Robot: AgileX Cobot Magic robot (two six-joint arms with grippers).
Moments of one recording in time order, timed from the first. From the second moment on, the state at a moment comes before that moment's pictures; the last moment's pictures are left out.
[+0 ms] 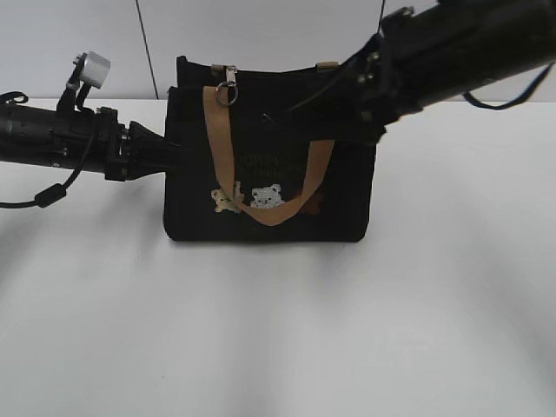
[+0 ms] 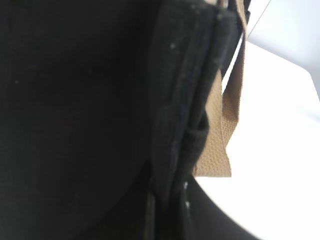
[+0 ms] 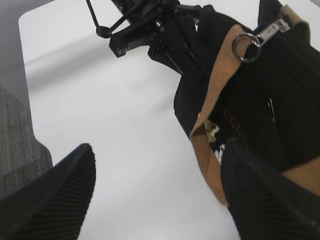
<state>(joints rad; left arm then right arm) -0.05 2.06 -1.12 -1.56 1.10 2.10 0.30 1.54 -1.07 1.14 0.81 -1.41</state>
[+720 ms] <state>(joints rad) -0.05 2.06 -1.12 -1.56 1.10 2.10 0.40 1.96 -1.41 1.31 0.72 -1.49</state>
